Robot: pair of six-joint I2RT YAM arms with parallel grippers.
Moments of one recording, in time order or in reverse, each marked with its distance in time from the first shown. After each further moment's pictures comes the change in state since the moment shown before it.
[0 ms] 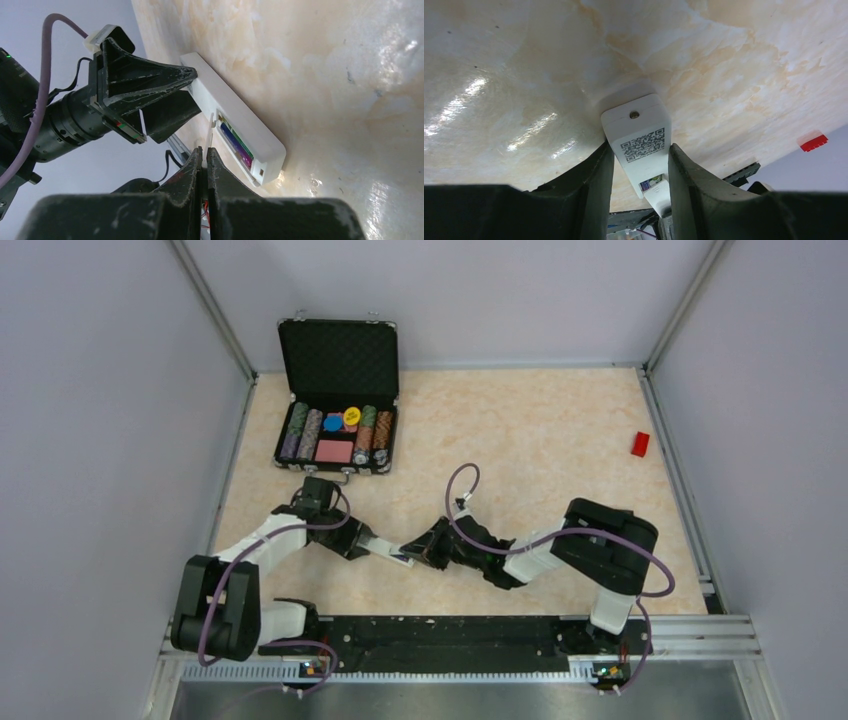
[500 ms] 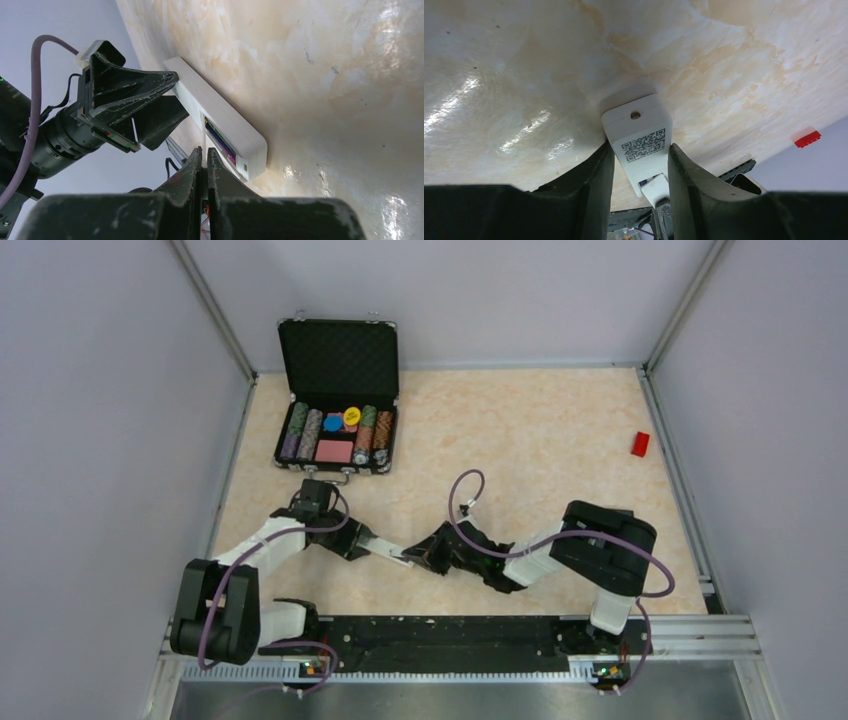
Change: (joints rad) left arm 0.008 -0.014 -0.023 0.027 0.020 -0.006; right arm 0.029 0.000 -0.011 -0.049 0.060 0.090
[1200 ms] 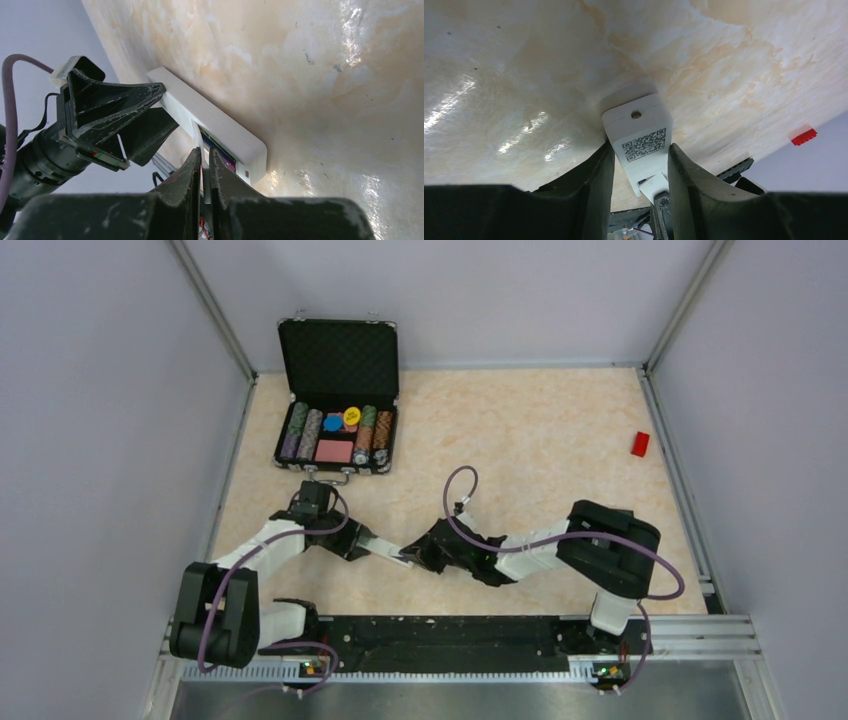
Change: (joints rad) left arm 0.003 -0.019 -0.019 0.020 0.009 -0.004; right arm 0.021 -0.018 0.107 -0.246 0.046 0.019
